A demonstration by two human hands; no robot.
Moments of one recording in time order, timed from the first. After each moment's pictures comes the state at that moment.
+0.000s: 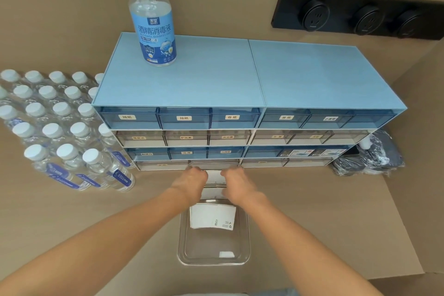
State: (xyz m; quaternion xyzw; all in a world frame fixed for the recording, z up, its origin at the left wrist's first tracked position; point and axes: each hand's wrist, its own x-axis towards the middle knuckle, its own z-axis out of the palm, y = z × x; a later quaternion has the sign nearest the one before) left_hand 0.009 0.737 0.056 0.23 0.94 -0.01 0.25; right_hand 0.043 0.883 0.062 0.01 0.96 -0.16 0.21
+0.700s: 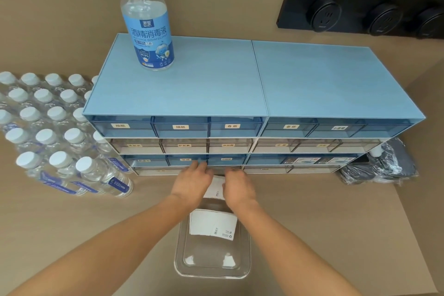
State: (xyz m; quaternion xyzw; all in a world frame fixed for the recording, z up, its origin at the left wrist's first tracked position) left_hand -0.005 0.748 0.043 0.27 0.96 -0.05 0.12; right_hand 0.018 0.883 0.026 0.10 0.97 -0.13 0.16
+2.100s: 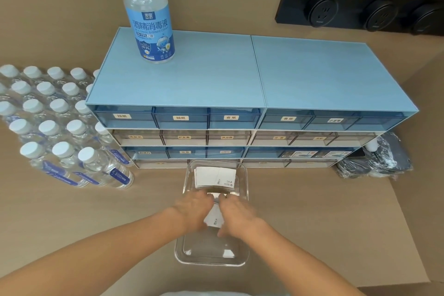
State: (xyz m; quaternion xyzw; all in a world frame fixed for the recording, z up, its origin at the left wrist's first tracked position) left_hand 0.049 0.741 0.042 0.31 0.90 -0.04 0.30; right_hand 0.084 0.877 0.048 -0.04 0.94 -0.06 0.33
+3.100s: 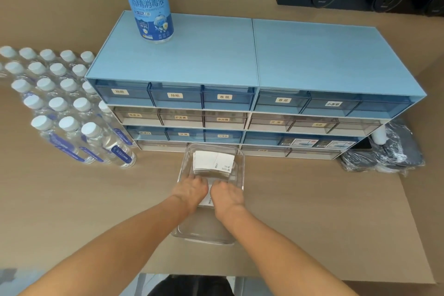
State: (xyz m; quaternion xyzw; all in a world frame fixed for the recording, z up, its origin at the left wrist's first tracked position) left_hand 0.065 0.756 0.006 0.28 0.91 -0.19 0.22; right_hand 0.093 0.867 0.012 -0.04 0.97 0.00 0.24
